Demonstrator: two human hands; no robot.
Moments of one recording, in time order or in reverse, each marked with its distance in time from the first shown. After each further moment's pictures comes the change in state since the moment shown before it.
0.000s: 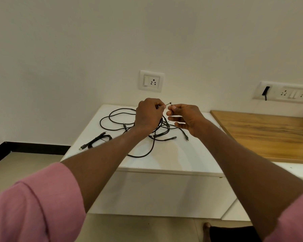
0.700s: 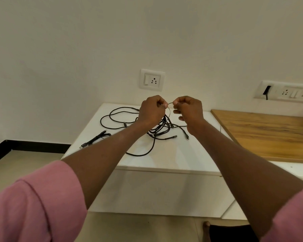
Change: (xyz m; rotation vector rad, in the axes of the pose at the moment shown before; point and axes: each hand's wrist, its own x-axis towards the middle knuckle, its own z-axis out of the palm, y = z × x) left_hand 0.006 0.004 0.000 -0.115 -0.114 -0.111; right_hand 0.005 0.001 0.009 -0.065 0.230 -0.221
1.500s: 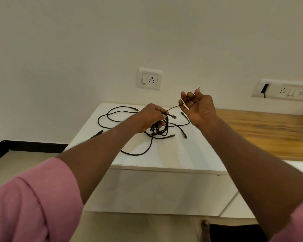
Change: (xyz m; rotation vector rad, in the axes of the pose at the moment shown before) left_hand 0.001 -0.004 0.000 -0.303 -0.407 -0.358; right_hand 0.016 -0.008 -0.028 0.914 -0.012 0.262
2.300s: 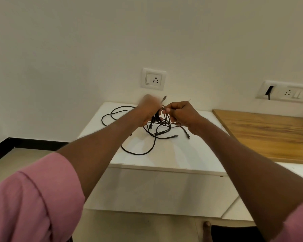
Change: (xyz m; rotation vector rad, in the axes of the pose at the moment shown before) left_hand -0.002 0.018 -0.015 -0.103 0.214 0.018; right_hand -0.018 0.032 0.013 -1.225 -0.310 -0.131
